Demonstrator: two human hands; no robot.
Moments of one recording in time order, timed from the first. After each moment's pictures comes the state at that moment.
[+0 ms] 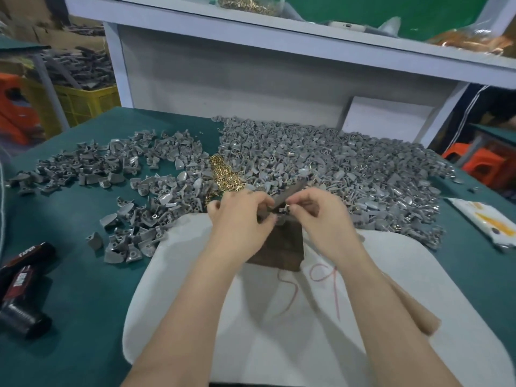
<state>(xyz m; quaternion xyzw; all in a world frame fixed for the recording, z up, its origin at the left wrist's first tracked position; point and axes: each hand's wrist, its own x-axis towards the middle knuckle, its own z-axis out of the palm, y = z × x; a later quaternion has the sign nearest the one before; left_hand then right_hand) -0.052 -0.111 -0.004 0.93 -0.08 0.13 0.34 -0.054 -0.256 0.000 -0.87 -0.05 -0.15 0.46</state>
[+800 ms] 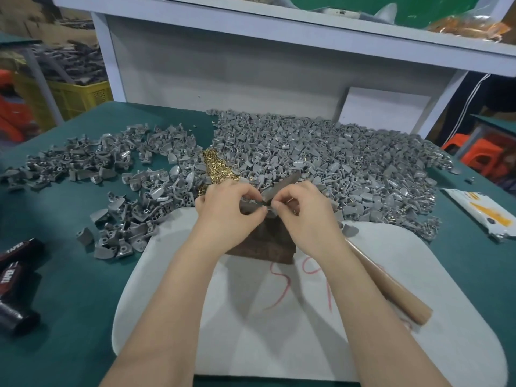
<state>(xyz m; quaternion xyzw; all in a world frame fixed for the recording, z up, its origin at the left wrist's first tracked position) -0.049 -0.100 -0.006 0.92 -0.09 0.11 0.36 -0.058 -0.246 -0.005 -0.92 -0.07 -0.17 0.35</state>
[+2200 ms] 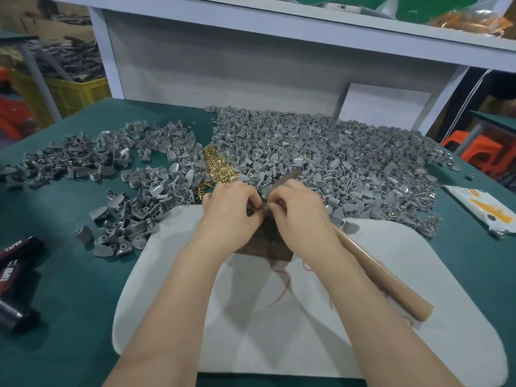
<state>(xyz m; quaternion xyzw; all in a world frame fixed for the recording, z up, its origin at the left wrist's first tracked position) -0.049 -0.104 -0.009 0.93 -0.12 0.12 0.33 -0.060 -0.235 -0.001 -0.96 -0.12 -0.18 0.19</state>
